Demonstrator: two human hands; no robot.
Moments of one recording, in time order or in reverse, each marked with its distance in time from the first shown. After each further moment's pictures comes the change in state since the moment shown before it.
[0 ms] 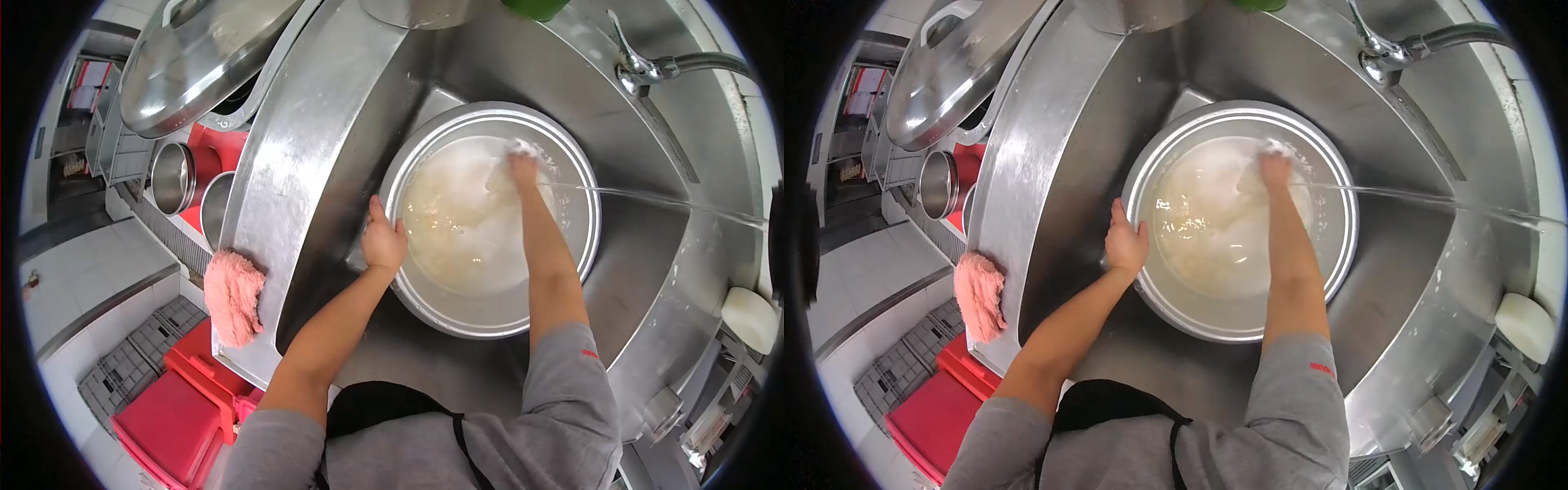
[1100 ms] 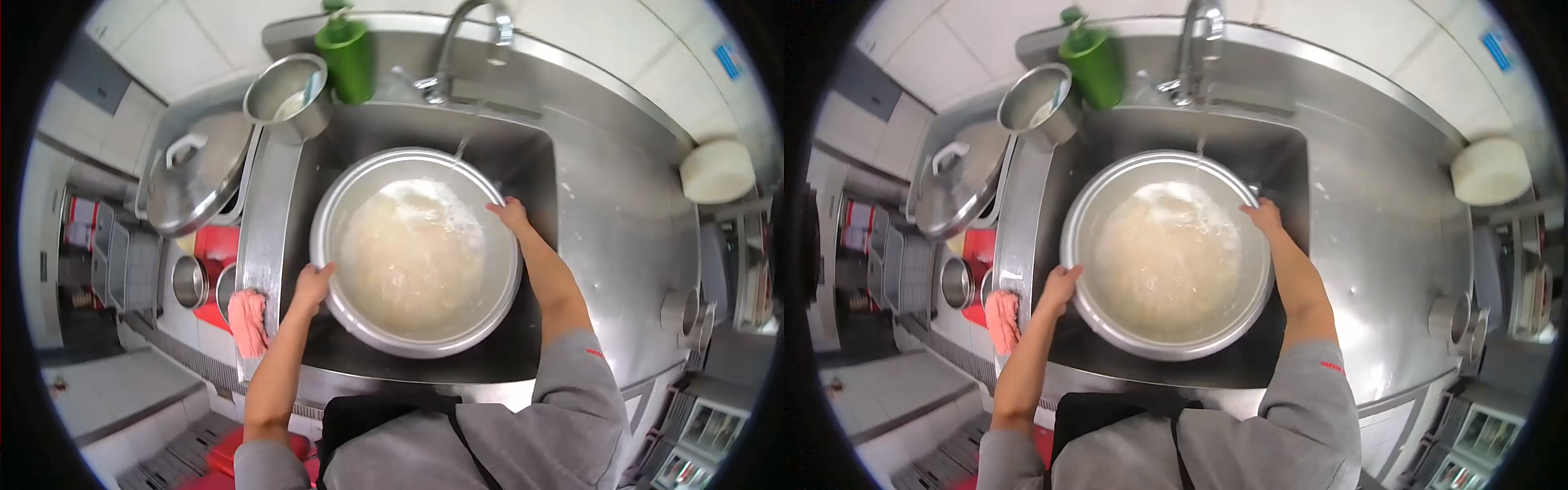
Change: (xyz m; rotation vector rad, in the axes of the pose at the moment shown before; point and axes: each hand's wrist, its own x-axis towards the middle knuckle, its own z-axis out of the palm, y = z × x) left_hand -0.028 0.016 -0.125 -0.412 -0.361 0.022; right_hand -0.165 0.119 -0.188 0.898 -0.014 0.739
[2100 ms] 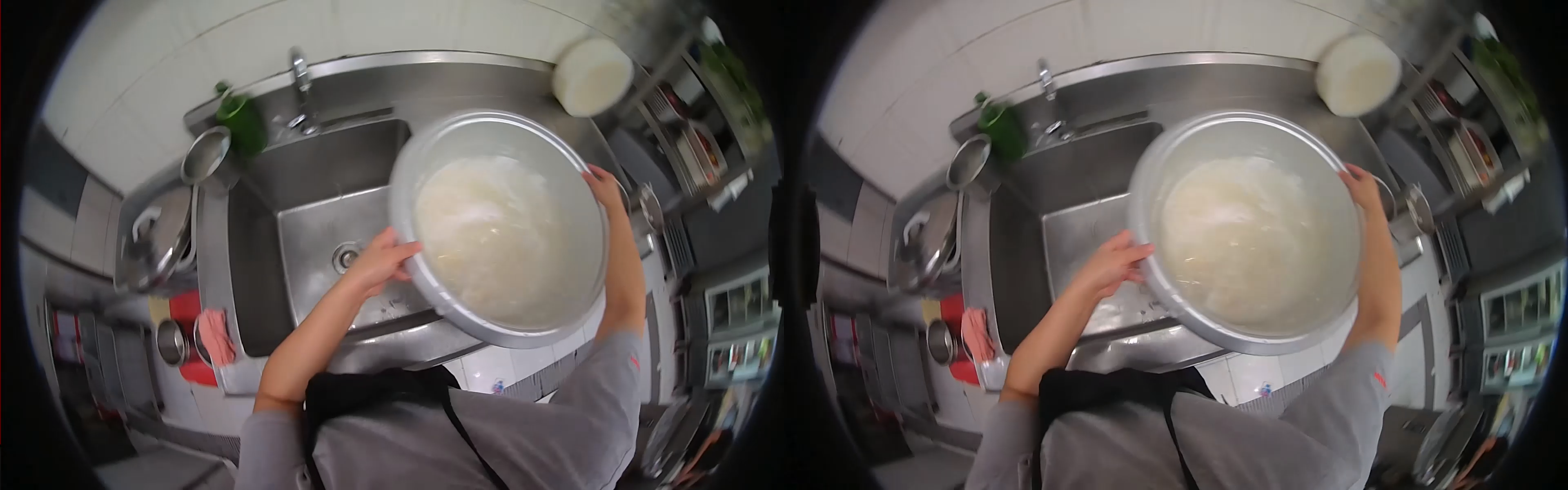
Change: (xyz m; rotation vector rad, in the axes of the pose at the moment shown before) left_hand -0.236 0.174 0.150 -0.118 -0.980 0.290; right_hand -0.236 0.159 -0.410 -0.034 0.585 -0.083
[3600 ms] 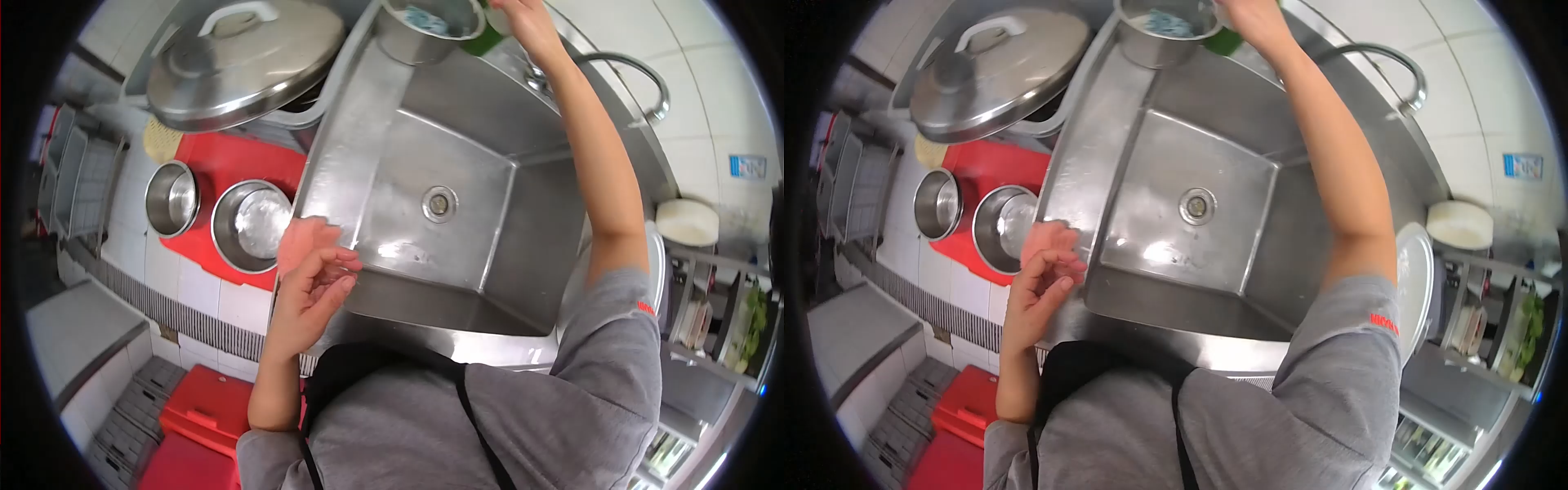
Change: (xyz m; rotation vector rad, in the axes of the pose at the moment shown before) left_hand -0.246 -0.102 -0.263 -0.235 0.603 0.326; right_hand -0.063 -0.634 0.419 0.111 -0.559 -0.761
